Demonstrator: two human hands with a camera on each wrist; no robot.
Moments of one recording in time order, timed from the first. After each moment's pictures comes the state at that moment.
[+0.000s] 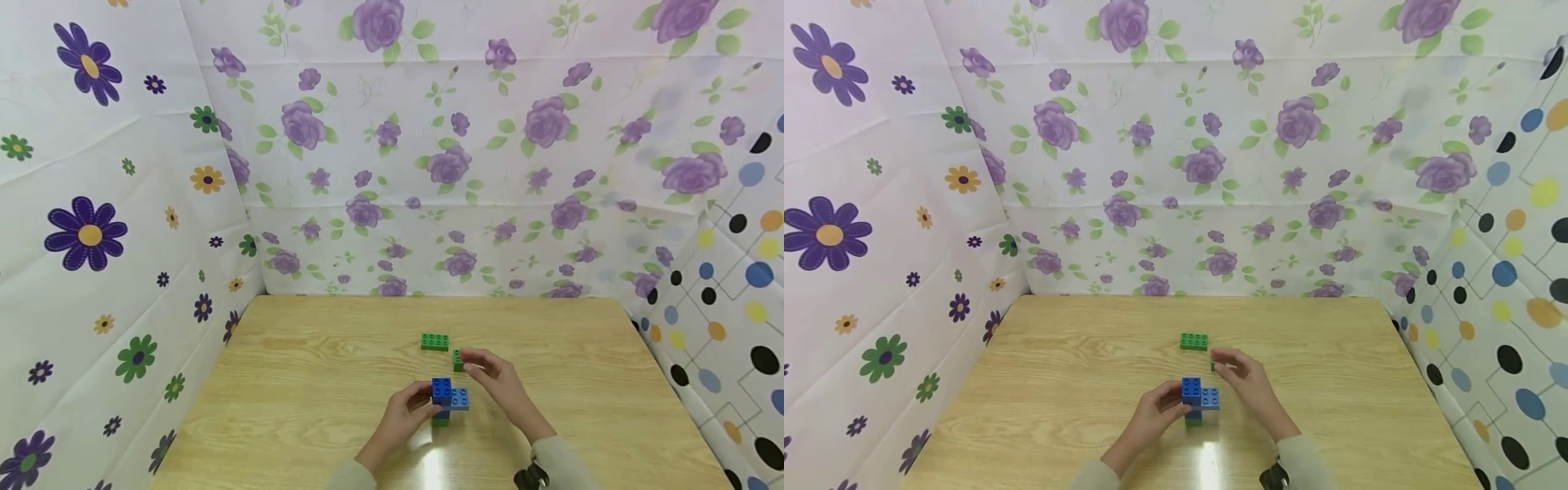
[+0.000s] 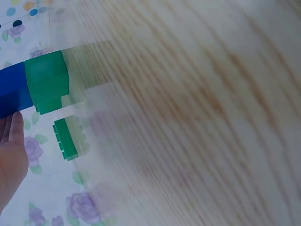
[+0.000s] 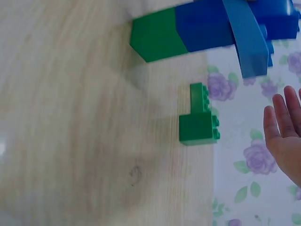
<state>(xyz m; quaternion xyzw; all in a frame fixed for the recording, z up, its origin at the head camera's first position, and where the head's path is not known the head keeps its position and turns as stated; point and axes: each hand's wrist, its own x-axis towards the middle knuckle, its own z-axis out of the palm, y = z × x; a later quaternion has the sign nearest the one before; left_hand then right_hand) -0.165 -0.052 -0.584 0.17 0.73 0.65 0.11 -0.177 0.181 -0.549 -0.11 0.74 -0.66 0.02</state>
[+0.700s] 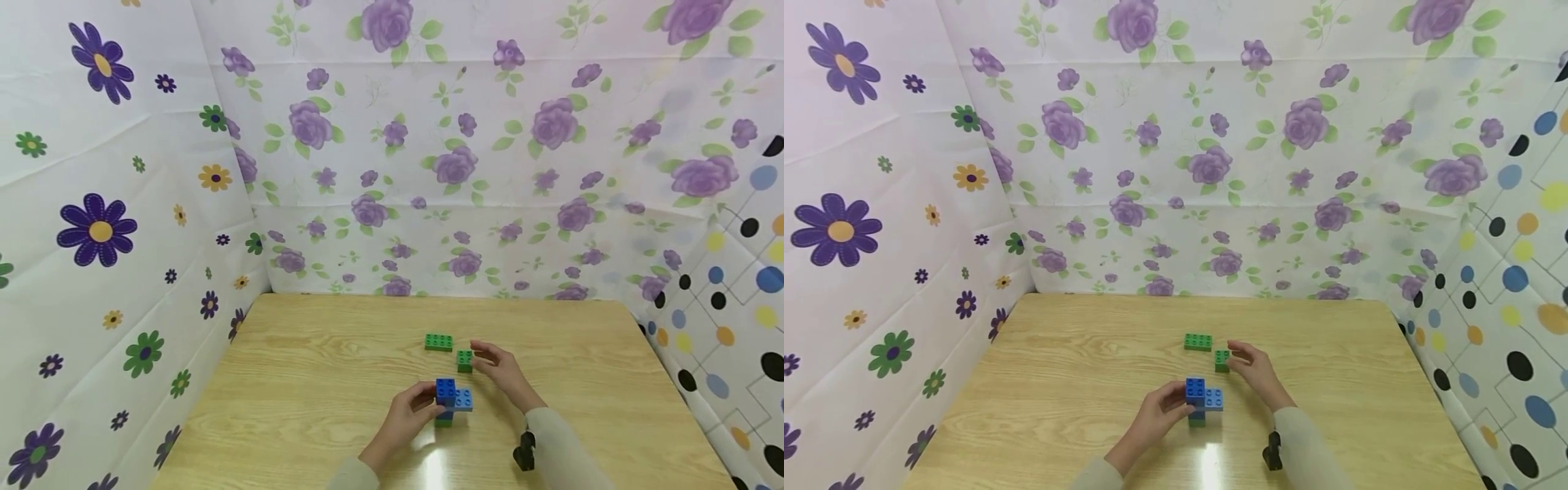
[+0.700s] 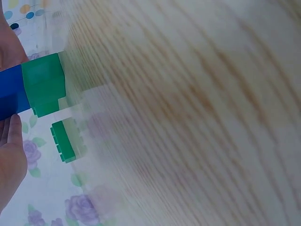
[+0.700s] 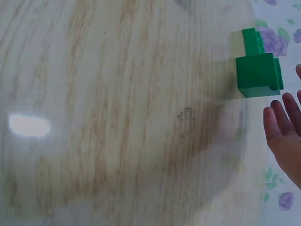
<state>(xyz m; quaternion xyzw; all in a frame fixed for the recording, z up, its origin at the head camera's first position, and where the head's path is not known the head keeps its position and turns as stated) -0.165 -0.052 -0.582 0.16 0.73 0.66 0.12 -0.231 0.200 -0.599 -0.04 0.79 -0.62 0.05</state>
